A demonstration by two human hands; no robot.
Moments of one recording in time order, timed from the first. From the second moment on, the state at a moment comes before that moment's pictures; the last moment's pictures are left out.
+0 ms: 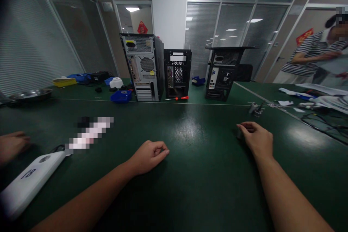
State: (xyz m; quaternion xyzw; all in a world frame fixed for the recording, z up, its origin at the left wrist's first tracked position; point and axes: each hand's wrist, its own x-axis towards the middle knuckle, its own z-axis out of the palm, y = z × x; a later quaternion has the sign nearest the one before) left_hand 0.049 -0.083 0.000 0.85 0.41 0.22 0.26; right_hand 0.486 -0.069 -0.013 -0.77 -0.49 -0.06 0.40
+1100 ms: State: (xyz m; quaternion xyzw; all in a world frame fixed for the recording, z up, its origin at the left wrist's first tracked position) left_hand 0.049 -0.083 0.000 0.85 0.41 0.21 0.25; right_hand 0.492 -0.073 -0.011 -0.80 -0.48 -0.02 0.36
